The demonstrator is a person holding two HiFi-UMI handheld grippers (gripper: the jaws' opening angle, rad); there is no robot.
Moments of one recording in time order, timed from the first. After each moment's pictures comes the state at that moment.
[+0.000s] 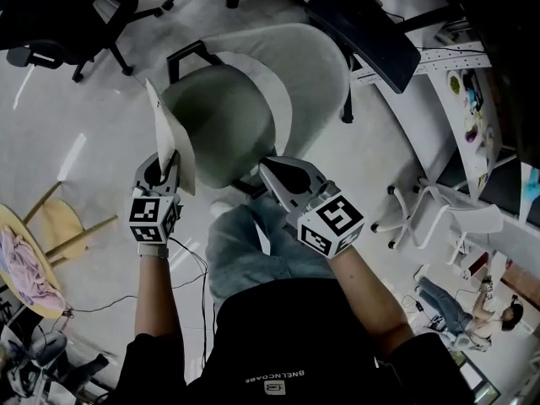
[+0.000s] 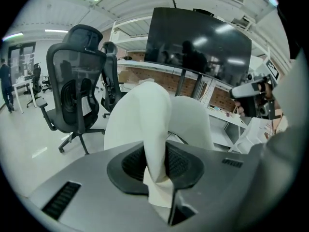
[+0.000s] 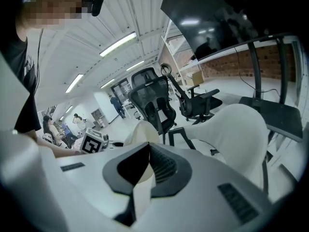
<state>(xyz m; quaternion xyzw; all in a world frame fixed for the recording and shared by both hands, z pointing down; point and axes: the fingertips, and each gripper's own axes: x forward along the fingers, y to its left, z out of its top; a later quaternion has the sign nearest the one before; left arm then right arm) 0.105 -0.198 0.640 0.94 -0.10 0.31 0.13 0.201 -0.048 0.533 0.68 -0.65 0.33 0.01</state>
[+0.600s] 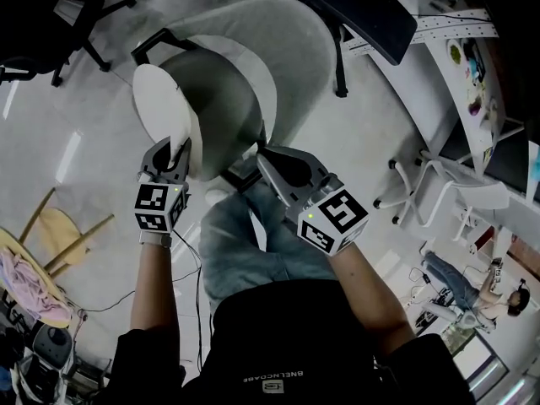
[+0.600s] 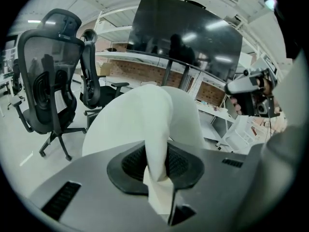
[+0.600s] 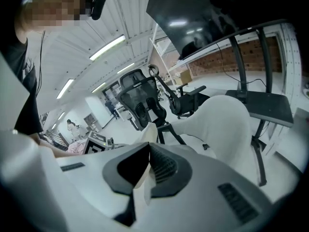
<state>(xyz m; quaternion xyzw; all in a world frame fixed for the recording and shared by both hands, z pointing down) 0.173 -0.142 0.680 0.94 -0.01 0.32 0.13 0.235 -0.019 0.561 0.71 -0.62 0.35 -0.01</state>
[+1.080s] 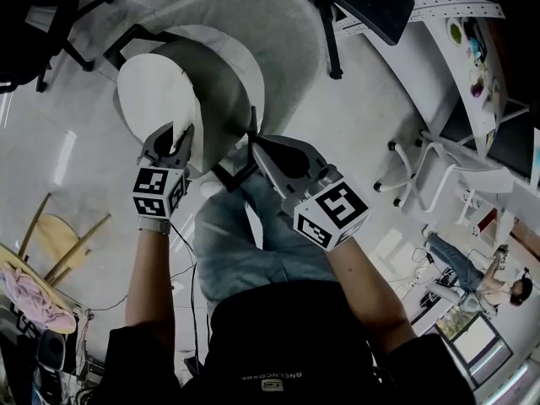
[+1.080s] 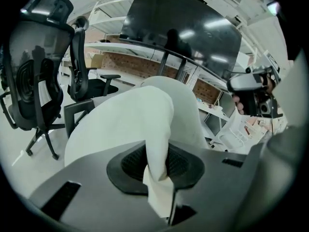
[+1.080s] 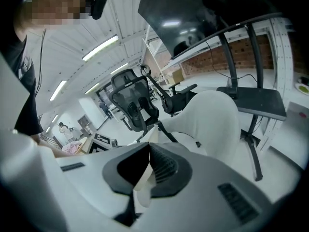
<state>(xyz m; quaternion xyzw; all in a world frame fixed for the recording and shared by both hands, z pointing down) 0.215 -0.113 0.721 0.93 0.03 0.34 0.14 0.260 -0.003 0.587 0.72 -0.59 0.36 -0.01</state>
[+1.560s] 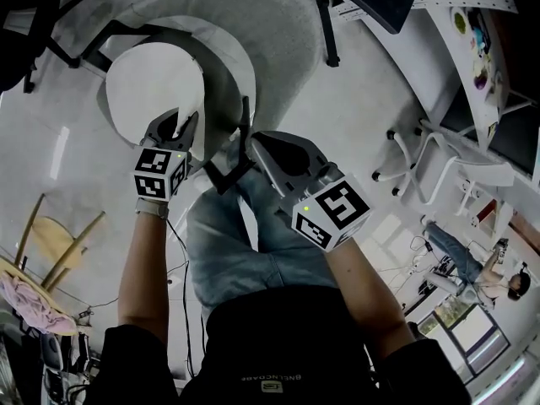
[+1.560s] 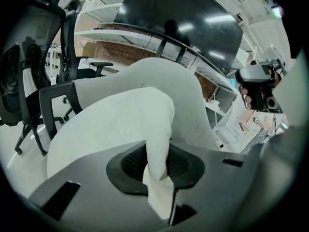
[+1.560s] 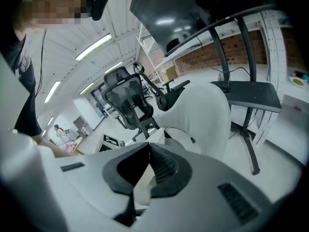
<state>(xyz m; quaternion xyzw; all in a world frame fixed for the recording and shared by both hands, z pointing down) 0.249 -0.087 0.776 0.91 0.07 0.37 0.16 0.278 0.013 0.616 0.73 -0.56 0.38 -0.01</state>
